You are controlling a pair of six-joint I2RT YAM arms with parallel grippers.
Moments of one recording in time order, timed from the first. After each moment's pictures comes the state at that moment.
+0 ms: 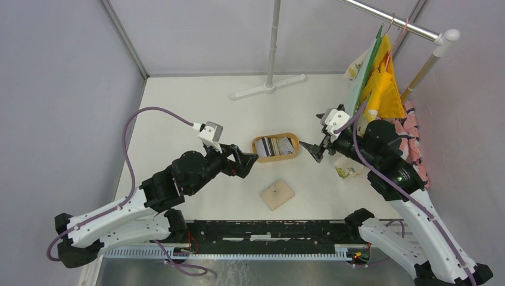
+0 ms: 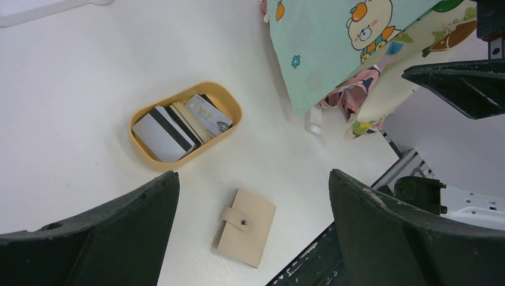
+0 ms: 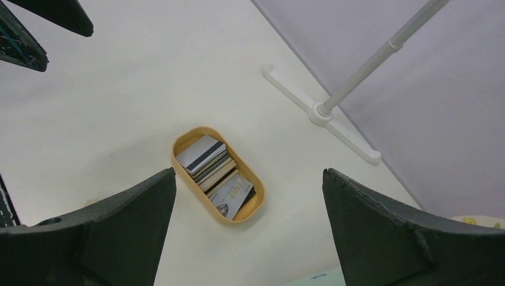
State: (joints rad) left arm -1.10 0.76 0.80 -0.22 -0.39 -0.50; right arm 0.50 0.75 1.02 -0.43 -0.38 -0.41
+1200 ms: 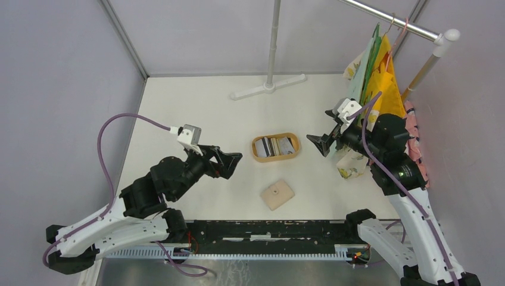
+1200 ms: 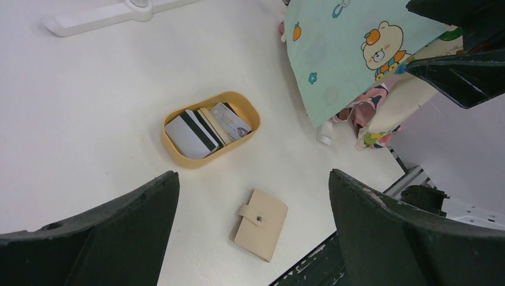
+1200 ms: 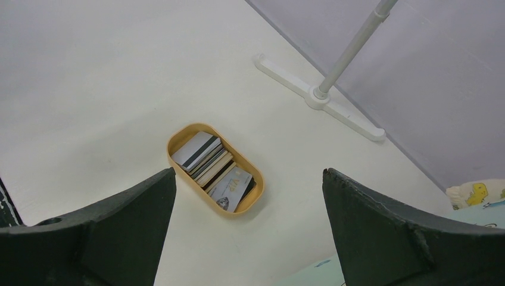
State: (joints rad) left arm -1.10 0.60 0.83 -0.38 -0.47 -0.51; right arm 0.29 0.77 1.03 -0.43 -0.53 -0.33
